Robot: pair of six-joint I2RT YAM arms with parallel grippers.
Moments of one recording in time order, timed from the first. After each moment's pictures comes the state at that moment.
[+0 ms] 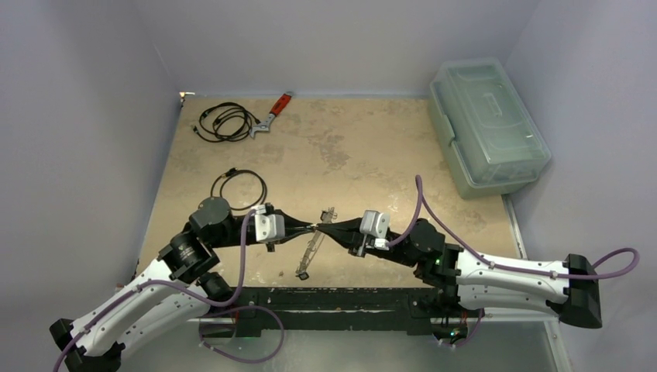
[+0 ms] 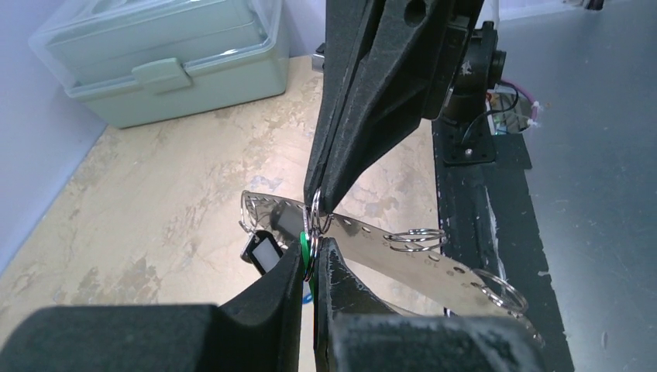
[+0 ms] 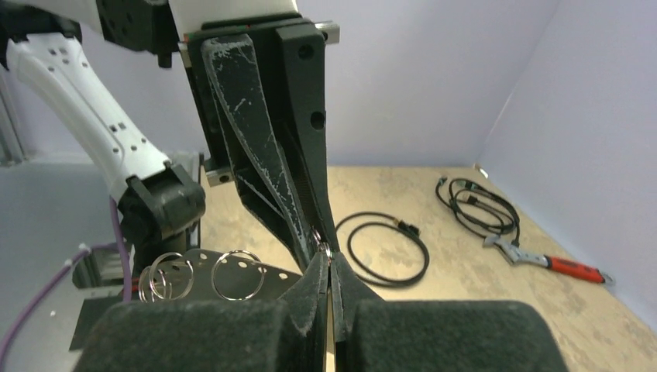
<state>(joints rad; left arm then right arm) -0.81 0.60 0.67 -0.17 0.60 0.29 1.26 0.86 0.56 0.48 -0.02 -0.20</state>
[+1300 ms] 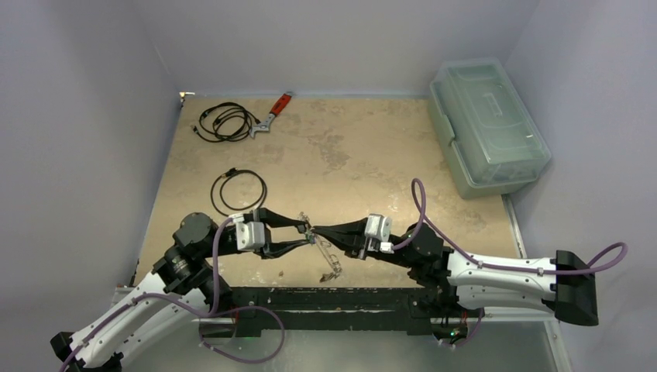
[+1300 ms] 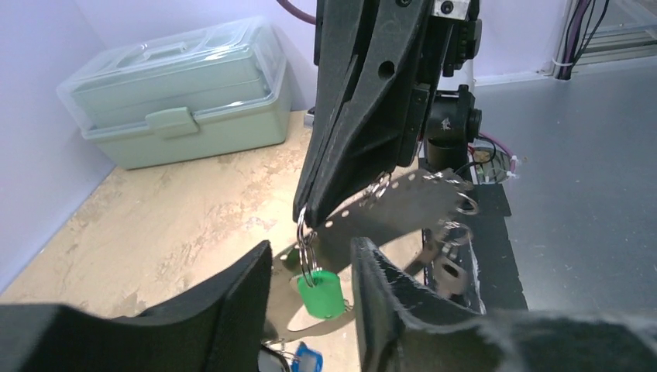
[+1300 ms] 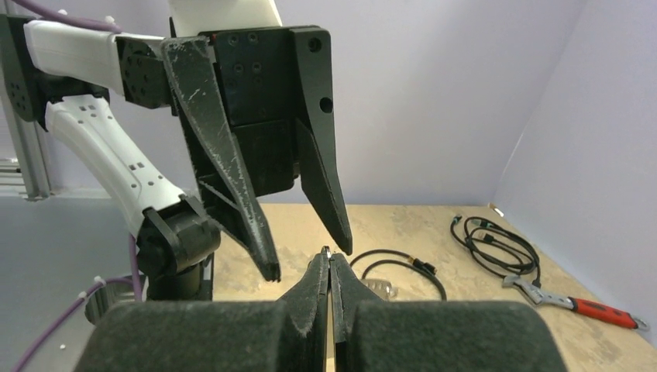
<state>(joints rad) -0.81 0.45 0.56 -0.01 0.61 0.14 1.26 0.91 0.47 0.77 -0.07 -0.16</state>
